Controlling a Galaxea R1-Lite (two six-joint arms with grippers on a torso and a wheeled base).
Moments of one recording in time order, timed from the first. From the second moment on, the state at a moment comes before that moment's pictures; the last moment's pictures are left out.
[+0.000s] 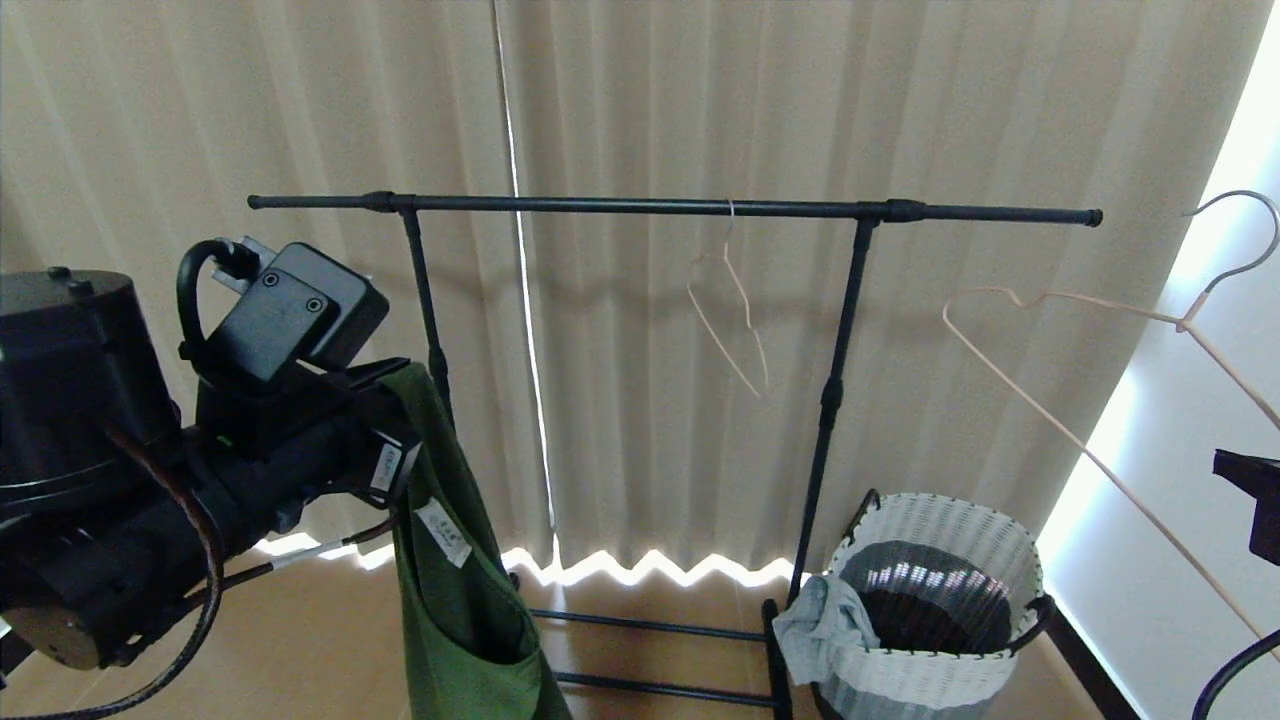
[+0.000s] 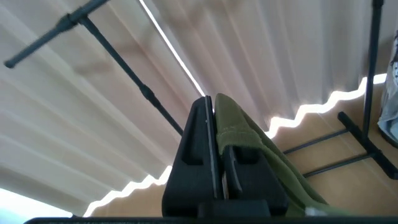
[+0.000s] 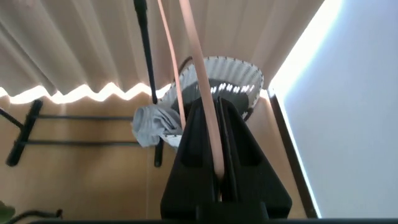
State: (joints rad) left arm -0.55 1.39 -0.66 -0.58 0.35 0.44; right arm 0.07 1.09 -0.63 -0.04 -0.26 0.05
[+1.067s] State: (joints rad) left arm -0.61 1.60 -1.06 -0.23 0.50 0.24; right arm 0.44 1.10 -0.63 -0.05 -0.06 0.15
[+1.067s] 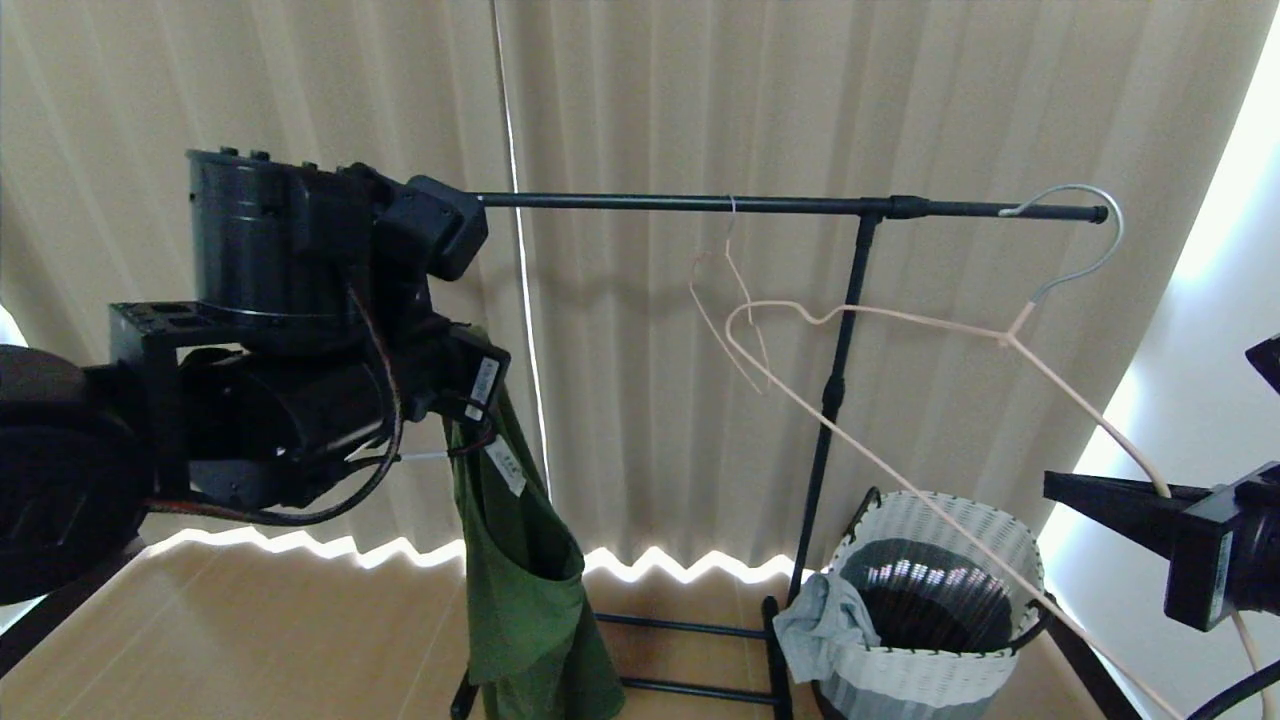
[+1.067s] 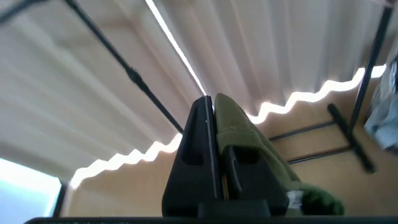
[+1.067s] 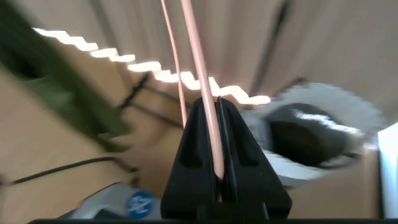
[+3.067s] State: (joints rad) left arm -0.69 1.80 -1.29 -0.22 0.66 0.14; right arm 0.70 1.35 -0.67 -0.27 0.04 0.27
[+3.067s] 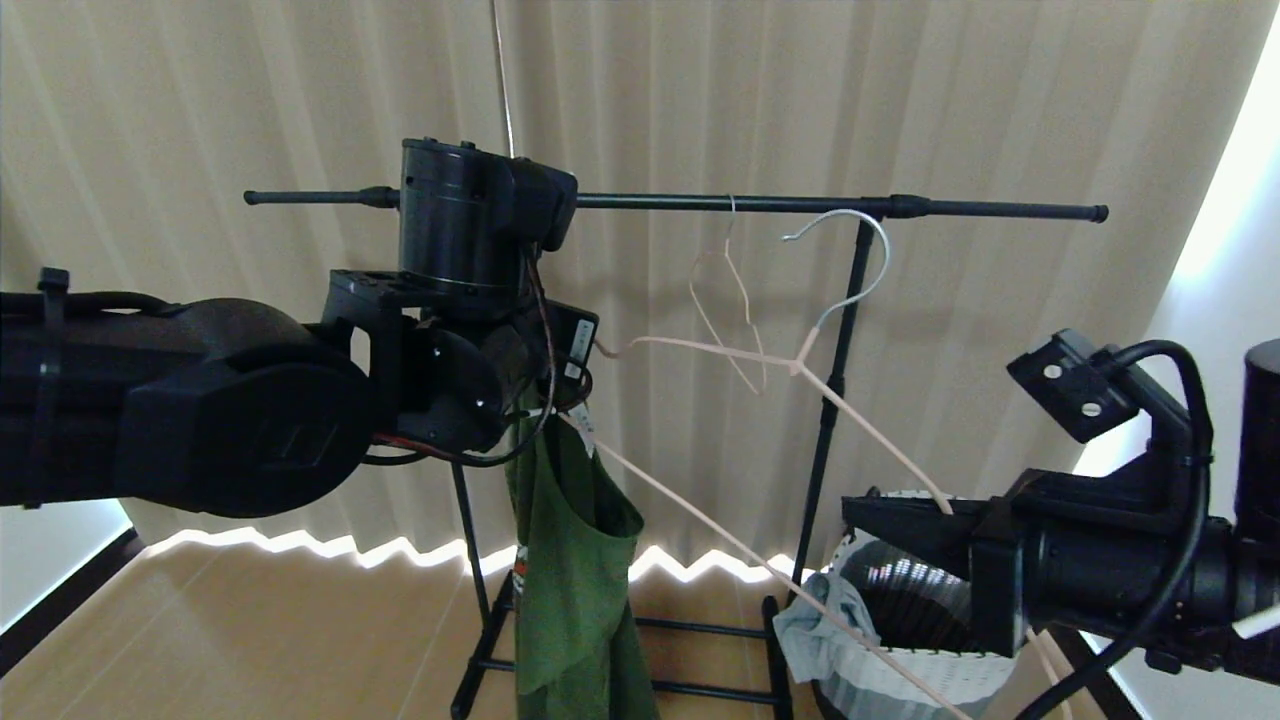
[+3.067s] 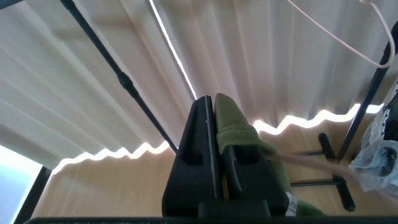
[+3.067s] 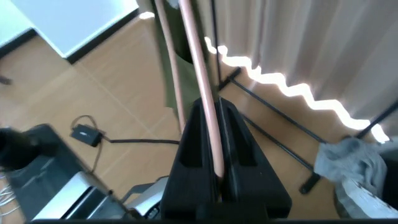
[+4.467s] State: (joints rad) left arm -0.81 1.68 -1.24 -0.22 0.44 0.12; right arm 0.70 1.72 -0.90 -0.38 0.00 0.33
